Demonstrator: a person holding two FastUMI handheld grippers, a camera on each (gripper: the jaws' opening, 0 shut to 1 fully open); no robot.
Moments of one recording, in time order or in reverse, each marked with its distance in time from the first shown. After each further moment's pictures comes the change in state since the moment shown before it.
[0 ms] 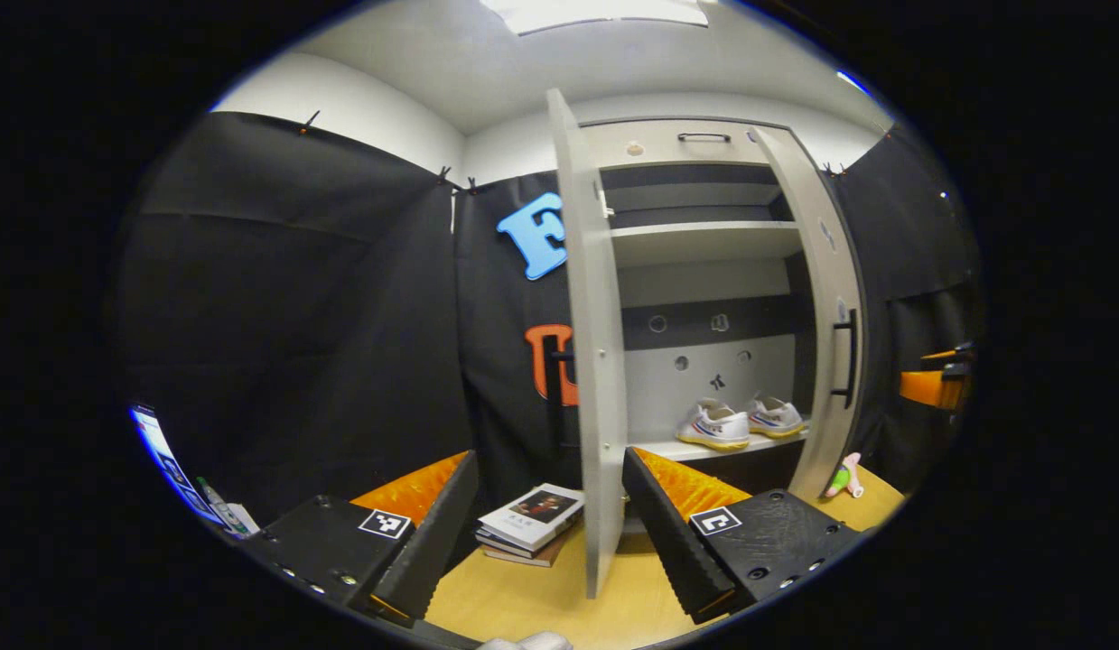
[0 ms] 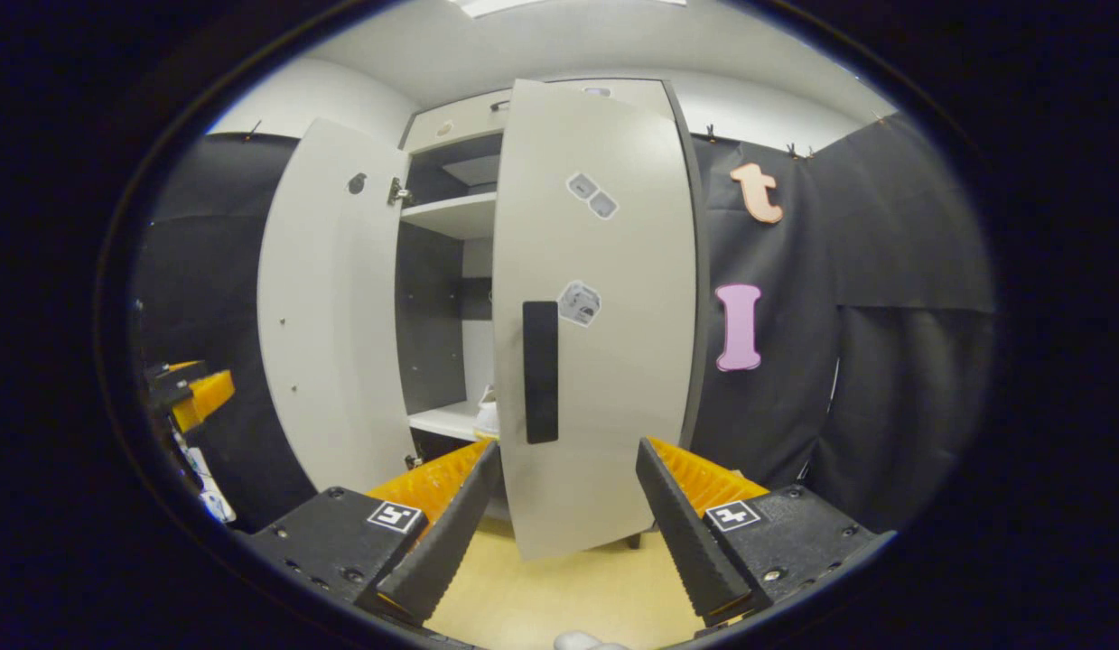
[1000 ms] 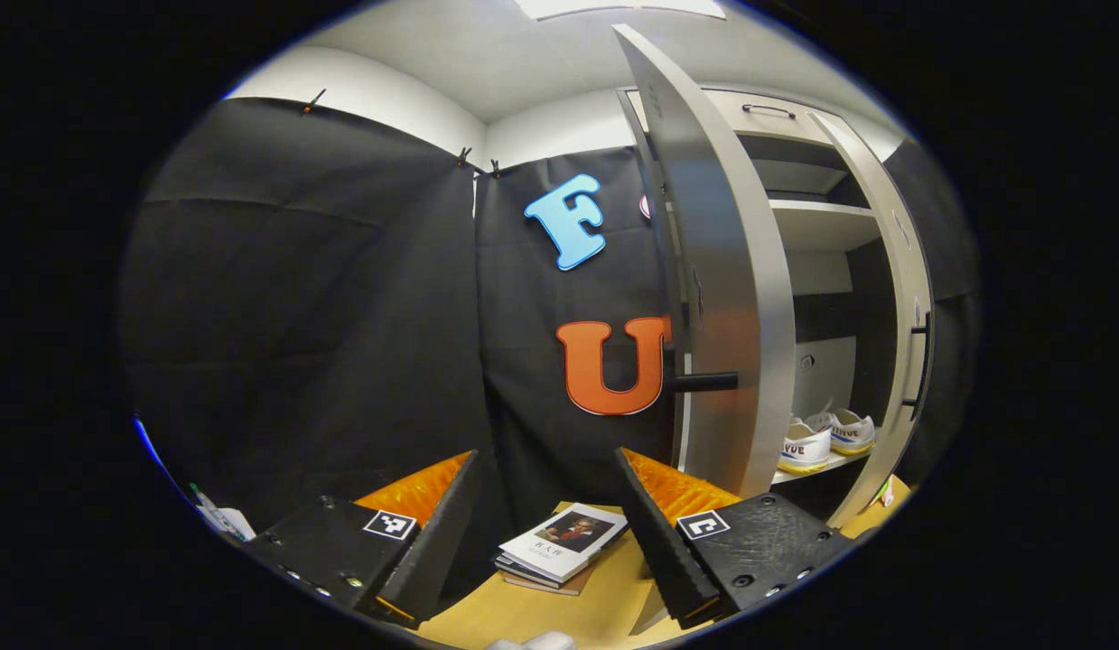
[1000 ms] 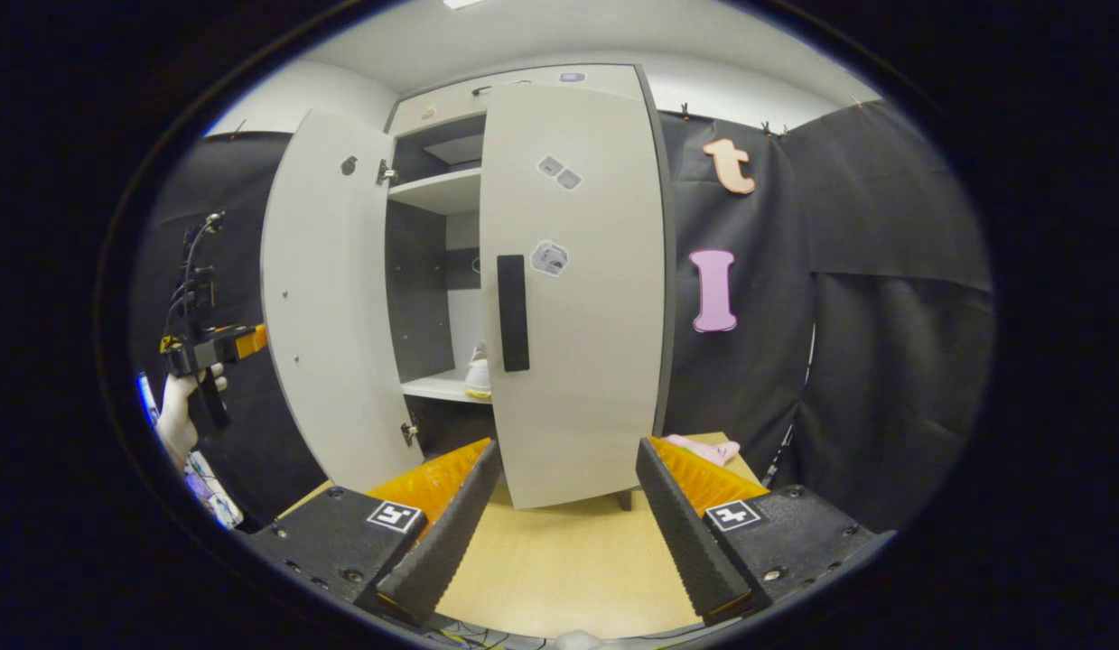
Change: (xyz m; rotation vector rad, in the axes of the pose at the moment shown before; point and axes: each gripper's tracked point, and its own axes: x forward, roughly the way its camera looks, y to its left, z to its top) left arm 0.107 0.027 -0.010 -0.002 0.027 0.035; right arm -0.040 -0.008 -0.036 0.042 0.078 -0.057
